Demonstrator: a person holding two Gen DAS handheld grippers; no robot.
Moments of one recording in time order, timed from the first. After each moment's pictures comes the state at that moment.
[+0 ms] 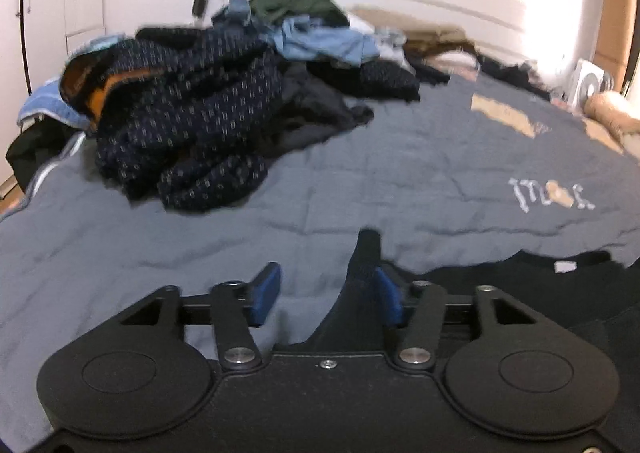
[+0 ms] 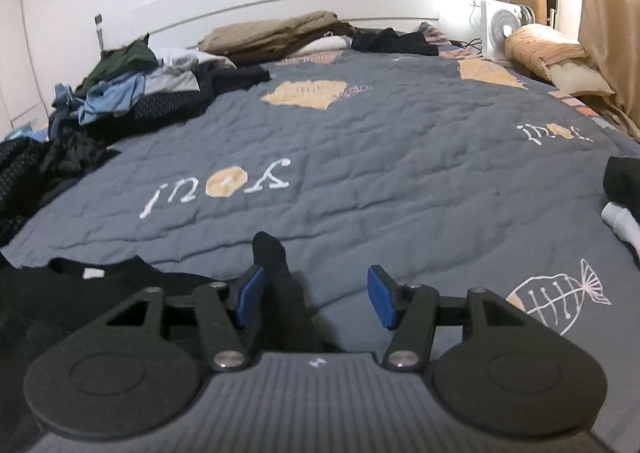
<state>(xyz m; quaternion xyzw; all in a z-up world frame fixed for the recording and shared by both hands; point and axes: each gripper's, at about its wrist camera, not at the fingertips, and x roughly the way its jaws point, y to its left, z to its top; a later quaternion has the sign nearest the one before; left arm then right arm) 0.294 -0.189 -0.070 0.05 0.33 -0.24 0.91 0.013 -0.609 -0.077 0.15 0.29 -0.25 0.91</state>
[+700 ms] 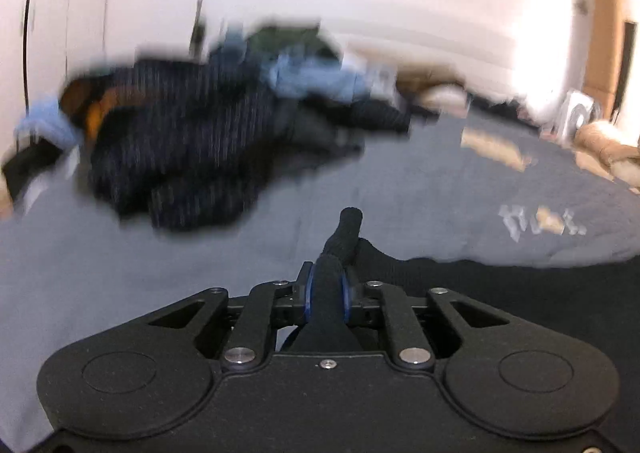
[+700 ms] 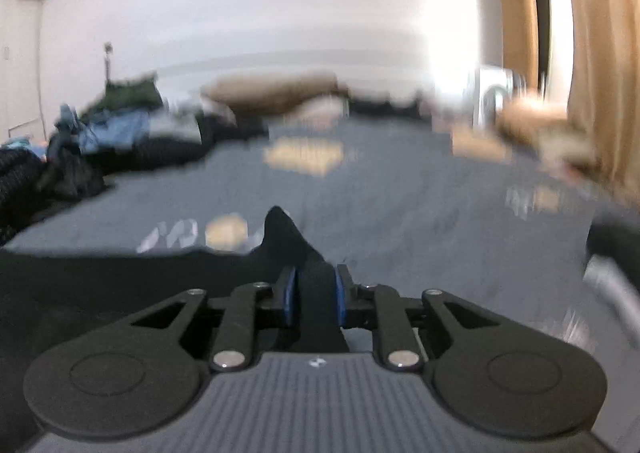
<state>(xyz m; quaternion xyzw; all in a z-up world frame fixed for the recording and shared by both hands) 0.284 -0.188 -0.086 0.03 0.28 -0.26 0.92 0.010 -0.591 -0.085 0.10 0.22 -0.28 0.93</state>
